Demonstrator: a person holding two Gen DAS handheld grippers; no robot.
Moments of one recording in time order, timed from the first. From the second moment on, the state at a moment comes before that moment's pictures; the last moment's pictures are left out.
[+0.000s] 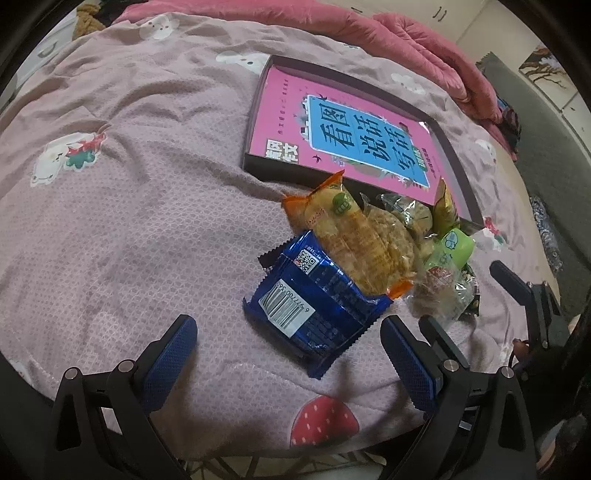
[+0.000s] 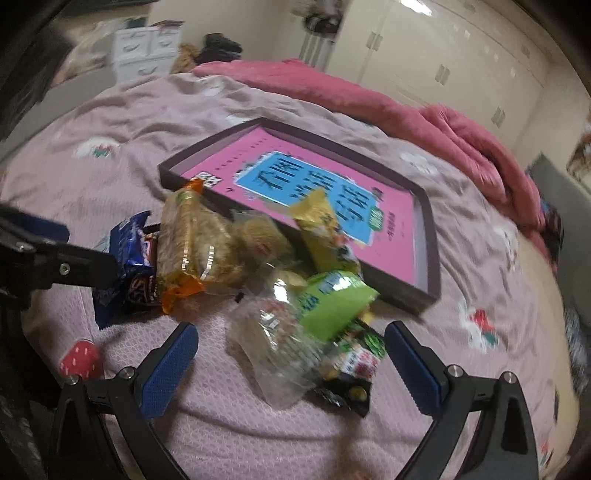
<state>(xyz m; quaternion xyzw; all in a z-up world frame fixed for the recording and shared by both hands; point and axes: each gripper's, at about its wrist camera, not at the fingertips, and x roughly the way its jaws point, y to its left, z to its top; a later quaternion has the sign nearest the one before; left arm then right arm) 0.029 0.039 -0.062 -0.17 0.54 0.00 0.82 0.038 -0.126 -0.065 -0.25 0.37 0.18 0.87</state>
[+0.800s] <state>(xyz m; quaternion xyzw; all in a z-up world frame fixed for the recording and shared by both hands) 0.048 0.033 -0.084 -0.15 0.55 -0.05 0.82 0.045 -0.139 -0.068 -0.21 0.38 0.22 0.87</state>
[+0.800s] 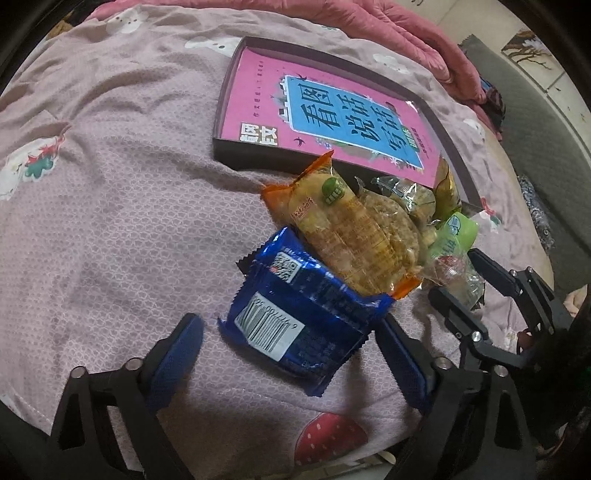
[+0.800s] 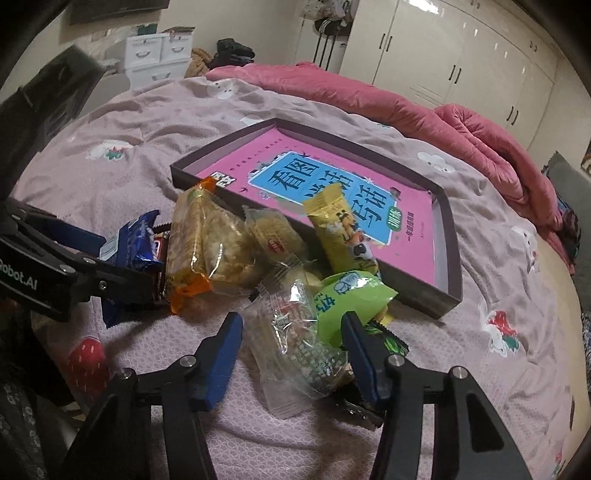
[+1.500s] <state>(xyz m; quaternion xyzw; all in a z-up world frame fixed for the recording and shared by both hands) 0.033 0.037 -0.060 -0.14 0.53 -0.05 0.83 0.044 -0.164 -0.042 -0.14 0.36 0.21 0.90</state>
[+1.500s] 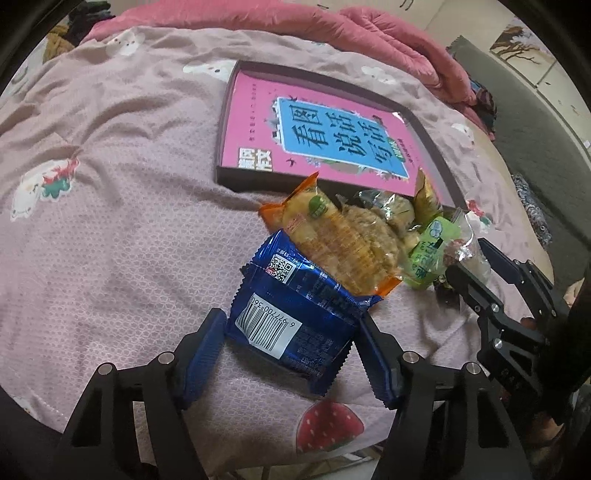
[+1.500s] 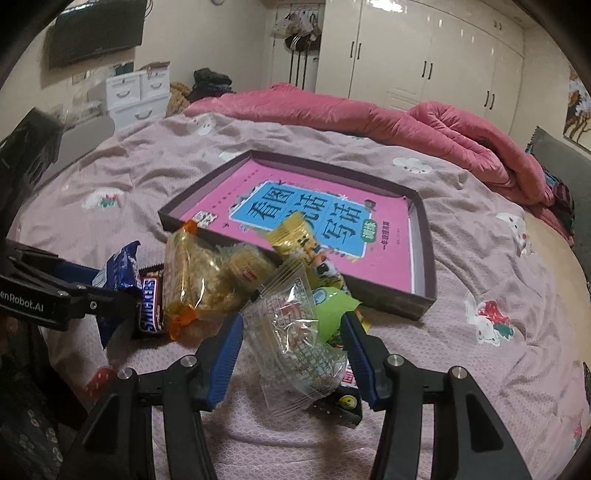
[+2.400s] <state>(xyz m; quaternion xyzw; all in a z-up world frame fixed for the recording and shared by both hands) 0.049 0.049 -0.025 -0.13 0.49 -0.03 0.86 0.054 -0.188 -0.021 -0.07 0.32 0.18 0.93</state>
